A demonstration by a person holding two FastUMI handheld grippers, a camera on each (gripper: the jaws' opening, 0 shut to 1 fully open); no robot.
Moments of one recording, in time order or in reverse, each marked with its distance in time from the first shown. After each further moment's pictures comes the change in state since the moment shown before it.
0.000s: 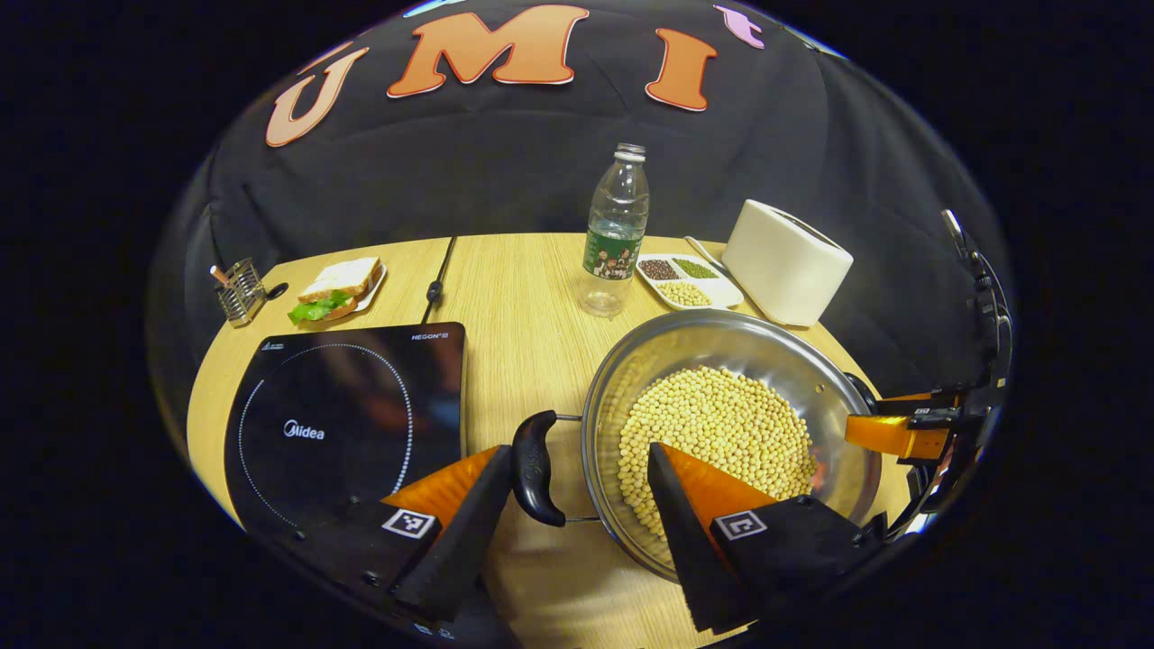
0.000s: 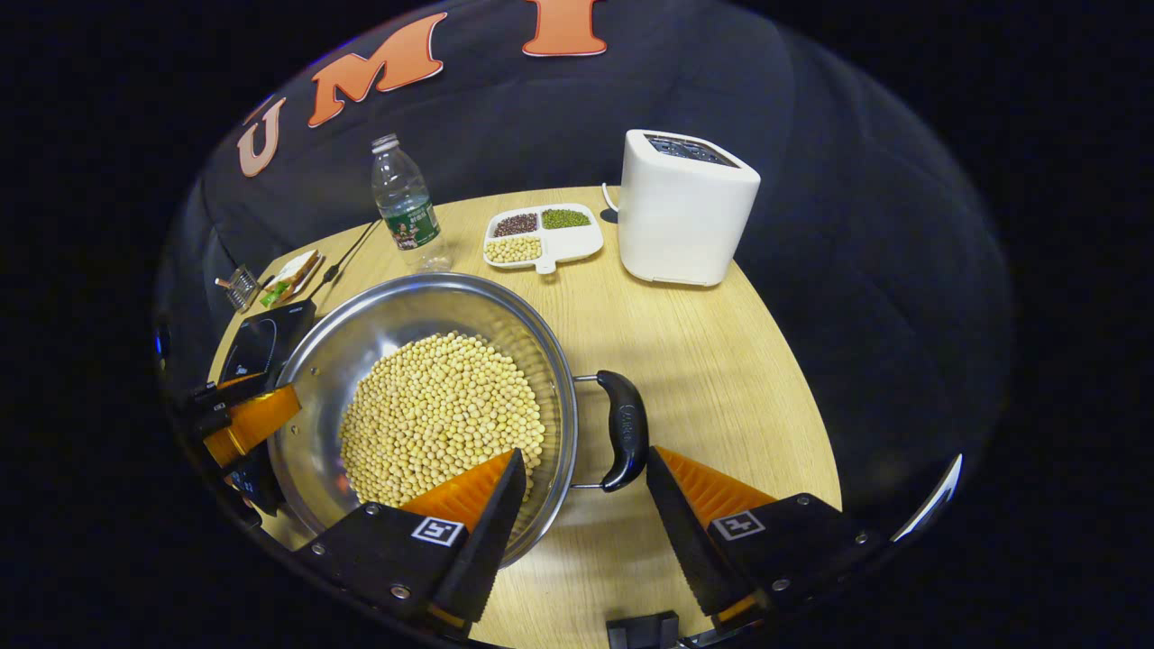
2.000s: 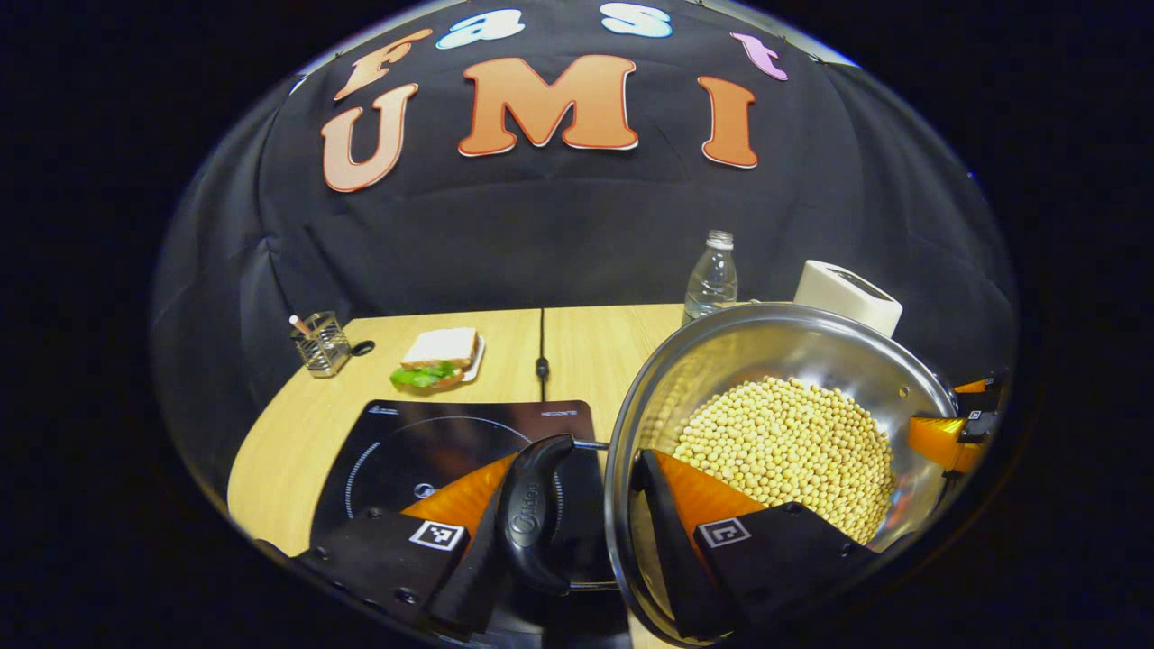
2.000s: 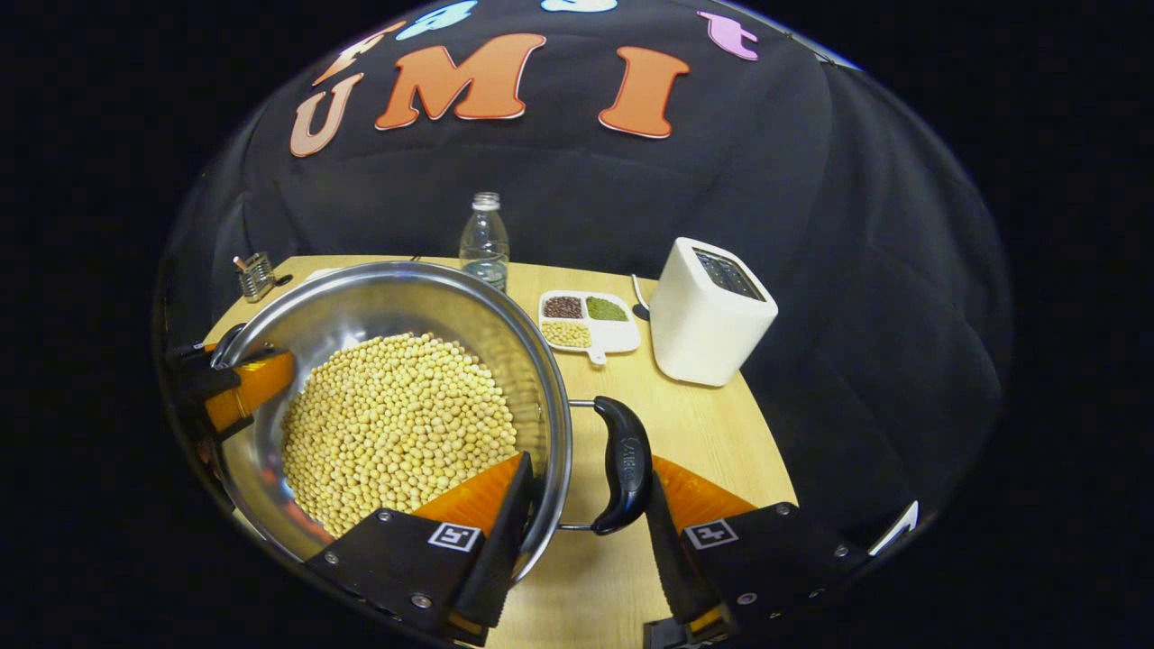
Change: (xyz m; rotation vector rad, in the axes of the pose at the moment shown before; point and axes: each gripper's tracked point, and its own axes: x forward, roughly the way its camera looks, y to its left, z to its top) left arm -0.063 0.116 0.056 0.037 -0.221 0.180; right arm -0.088 0.074 0.052 -0.166 -0.255 -0.070
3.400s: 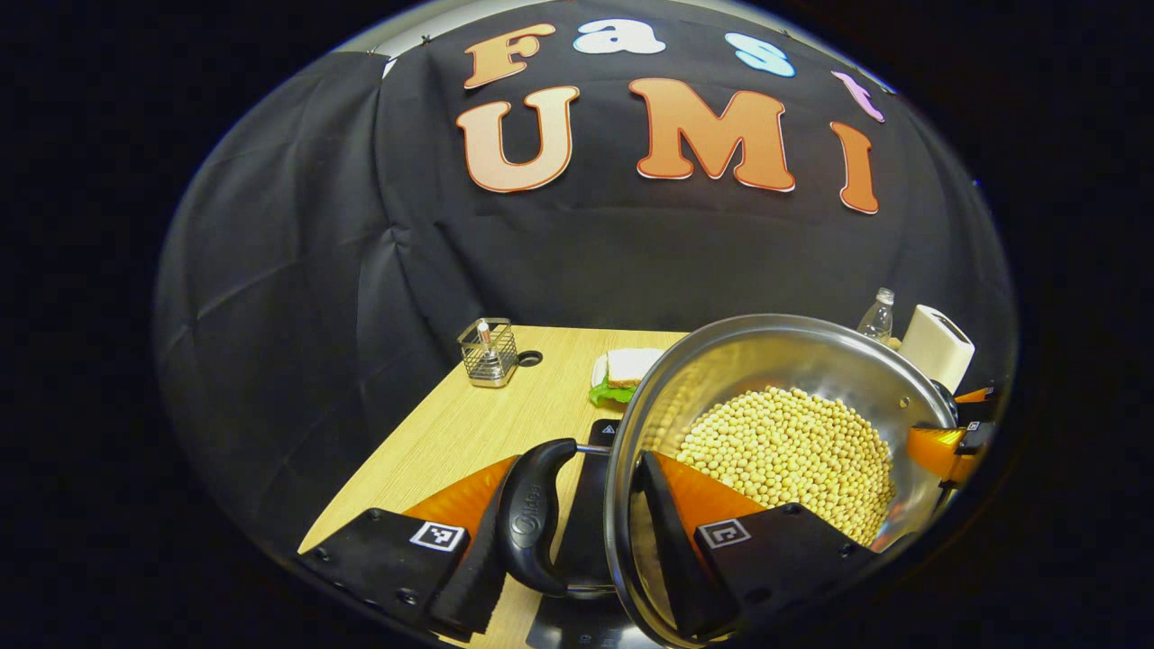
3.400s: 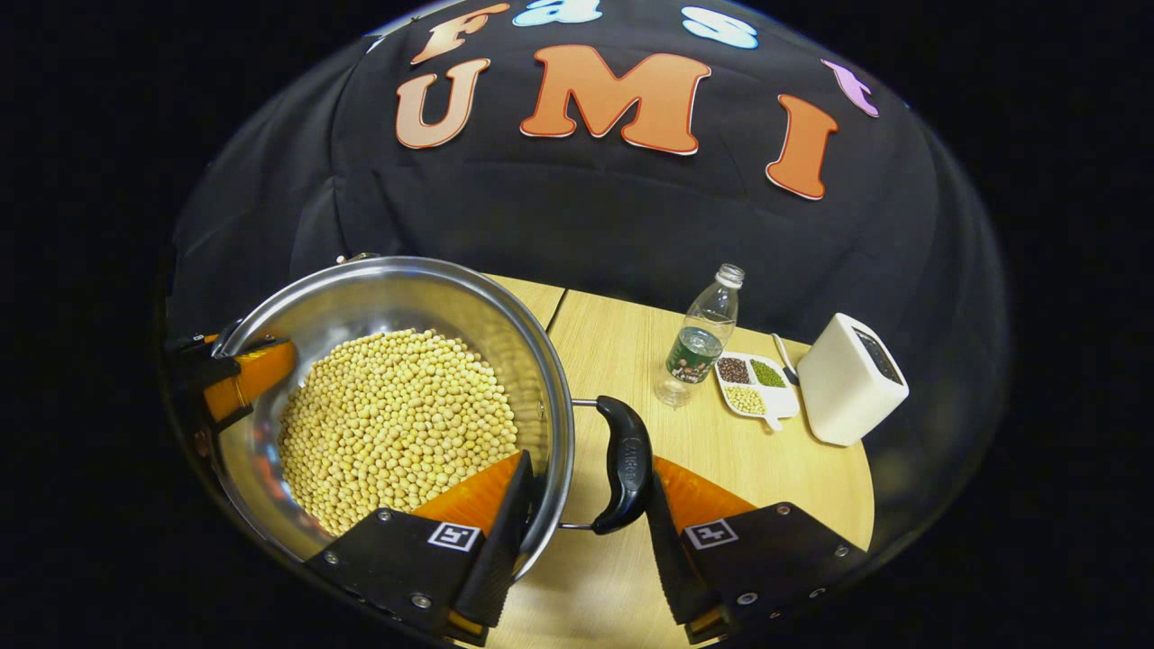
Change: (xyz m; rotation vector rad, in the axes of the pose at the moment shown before) left arm -0.044 0.227 0.011 -0.077 -0.032 0.252; right arm 0.015 0.221 0.062 -0.112 -0.063 0.213
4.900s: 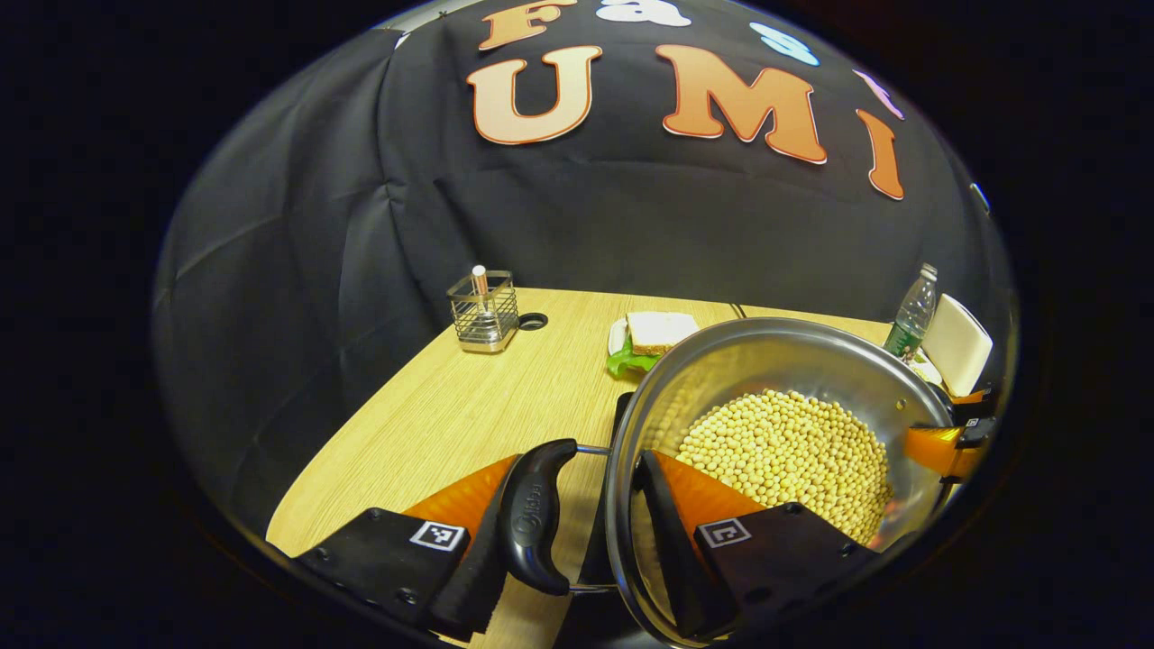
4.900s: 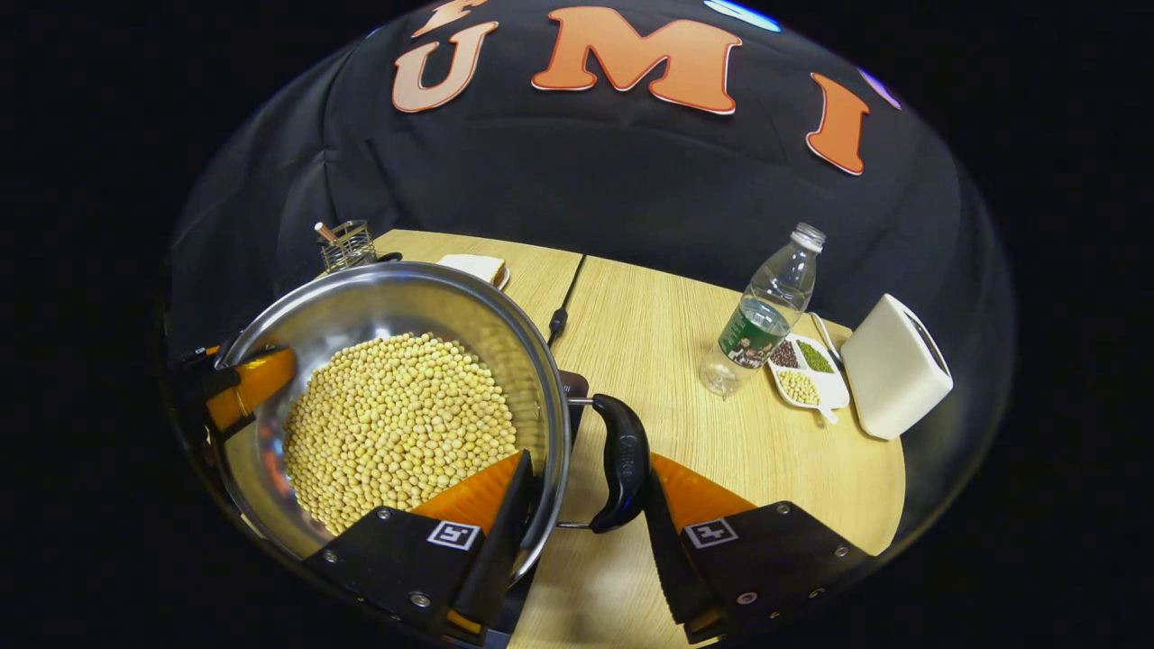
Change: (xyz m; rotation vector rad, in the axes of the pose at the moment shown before) left arm 0.048 0.008 -0.040 -0.049 0.079 -0.006; right arm 0.073 0.031 -0.016 0.009 0.093 0.018
